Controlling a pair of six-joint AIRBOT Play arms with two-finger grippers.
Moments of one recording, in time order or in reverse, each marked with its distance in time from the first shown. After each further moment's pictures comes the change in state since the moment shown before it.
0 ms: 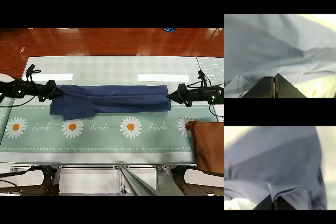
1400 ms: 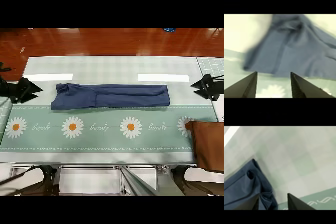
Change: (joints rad) left arm 0.204 0.251 -0.077 0.118 -0.076 -0.045; right arm -0.187 -0.026 0.170 -0.200 -0.045 0.186
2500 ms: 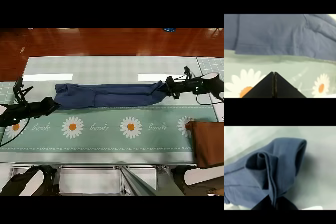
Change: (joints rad) left arm -0.238 0.349 -0.429 -0.133 0.250 0.076; right arm 0.309 -0.160 0.029 0.198 0.026 -0.082
